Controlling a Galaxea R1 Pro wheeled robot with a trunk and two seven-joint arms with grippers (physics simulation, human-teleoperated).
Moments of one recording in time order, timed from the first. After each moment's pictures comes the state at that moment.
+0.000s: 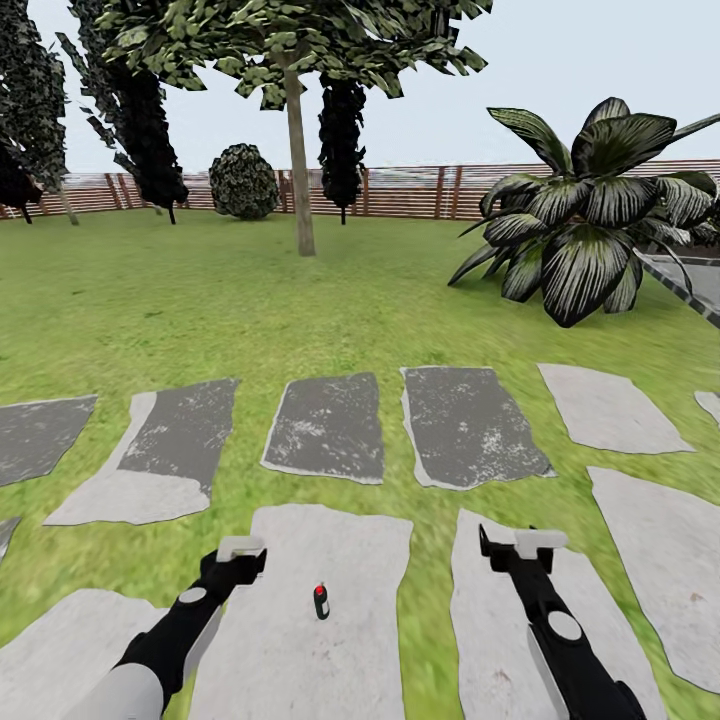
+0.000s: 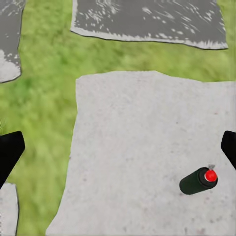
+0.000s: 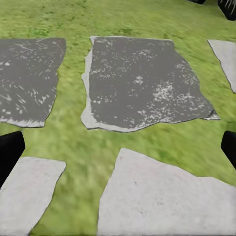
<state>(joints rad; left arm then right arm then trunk) -0.58 0.03 0.03 -0.46 -0.03 -0.05 -0.01 -0.35 -0.02 -0.14 -0.91 0.10 -0.17 0.00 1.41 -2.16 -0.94</state>
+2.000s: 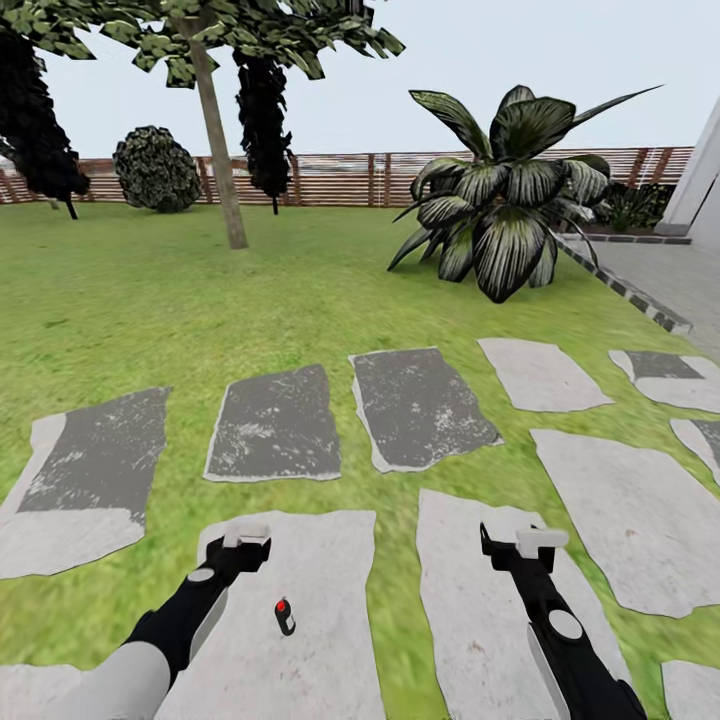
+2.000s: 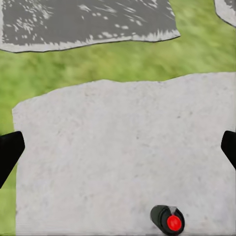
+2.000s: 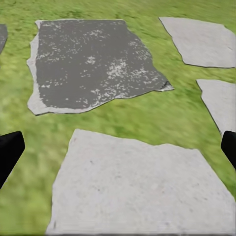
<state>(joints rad) -0.63 0.03 -0.03 -0.45 -0.02 0.02 0.00 -0.35 -0.02 -0.14 -0.92 0.10 -0.17 0.00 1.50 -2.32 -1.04</state>
